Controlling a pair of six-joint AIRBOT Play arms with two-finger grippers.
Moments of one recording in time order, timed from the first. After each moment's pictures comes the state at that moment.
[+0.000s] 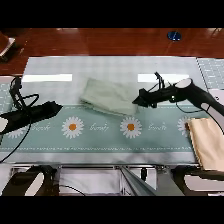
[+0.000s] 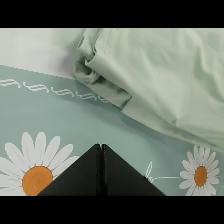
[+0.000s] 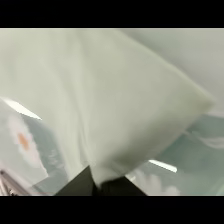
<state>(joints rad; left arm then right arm) 0.04 -0.66 0.53 0.95 -0.84 -1.50 0.11 -1.48 1.04 -0.59 1.07 1.33</state>
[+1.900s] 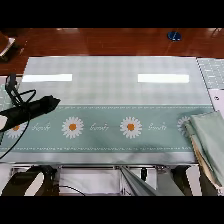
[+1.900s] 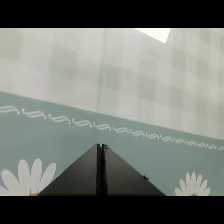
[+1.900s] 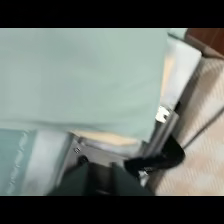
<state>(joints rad) 0.04 -0.68 0.55 0.92 -0.73 -1.50 -1.06 -0.75 1.10 -1.68 1.80 1.70</state>
